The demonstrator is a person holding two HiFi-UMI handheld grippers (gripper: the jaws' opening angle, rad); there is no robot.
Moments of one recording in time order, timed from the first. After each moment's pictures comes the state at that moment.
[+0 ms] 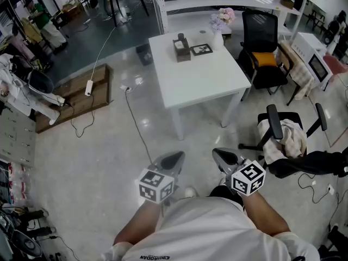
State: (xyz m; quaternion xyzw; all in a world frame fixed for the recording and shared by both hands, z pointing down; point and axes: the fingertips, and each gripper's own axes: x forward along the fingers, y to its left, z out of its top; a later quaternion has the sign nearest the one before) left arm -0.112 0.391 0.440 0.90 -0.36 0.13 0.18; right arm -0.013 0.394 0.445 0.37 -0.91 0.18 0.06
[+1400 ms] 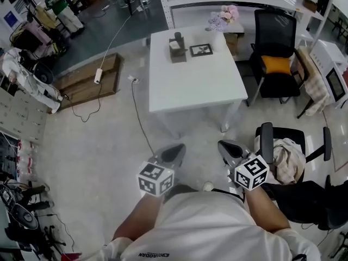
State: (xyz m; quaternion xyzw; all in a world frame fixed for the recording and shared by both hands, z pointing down) left arm 0.062 0.280 0.437 0.87 -0.44 0.14 0.19; right arm 0.175 0.264 0.454 0.31 -0.93 0.17 0.07
